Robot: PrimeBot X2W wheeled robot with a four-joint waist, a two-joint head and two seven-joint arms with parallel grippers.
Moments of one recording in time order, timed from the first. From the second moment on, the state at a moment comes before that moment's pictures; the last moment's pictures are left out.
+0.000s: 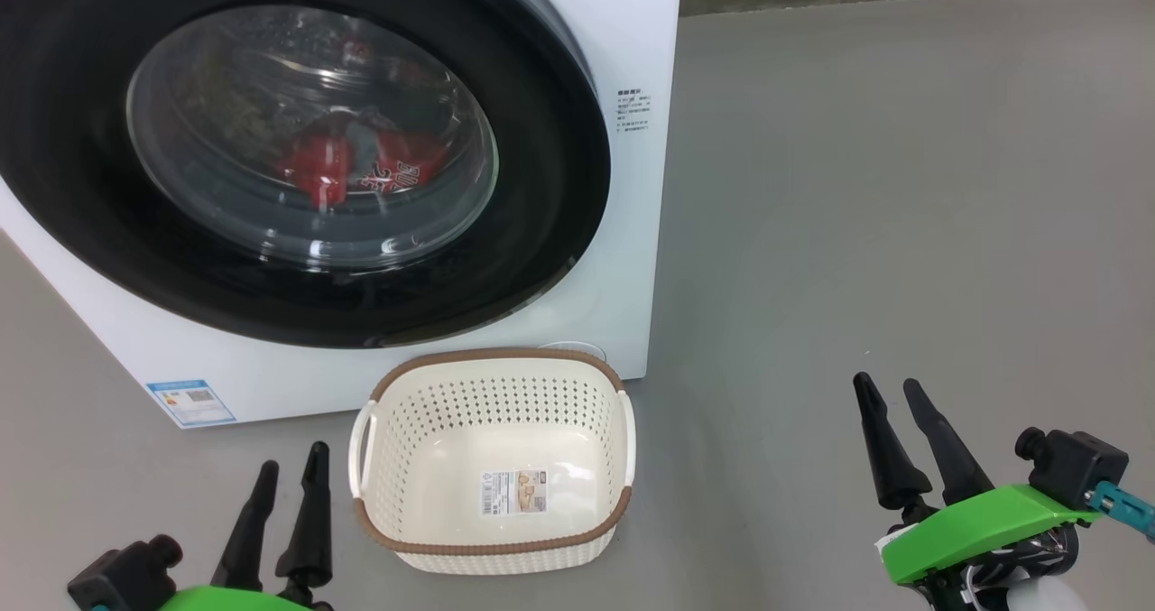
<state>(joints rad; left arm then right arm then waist) -0.04 0.05 0.02 0.21 -0.70 -0.12 -0.12 -0.06 -0.06 0.04 0.23 0.71 0.12 -0.12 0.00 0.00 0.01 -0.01</state>
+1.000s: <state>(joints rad) -0.07 0.05 0.02 0.20 -0.38 -0.12 -0.20 -0.07 -0.07 0.09 0.20 0.36 0.12 -0.20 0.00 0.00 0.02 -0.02</state>
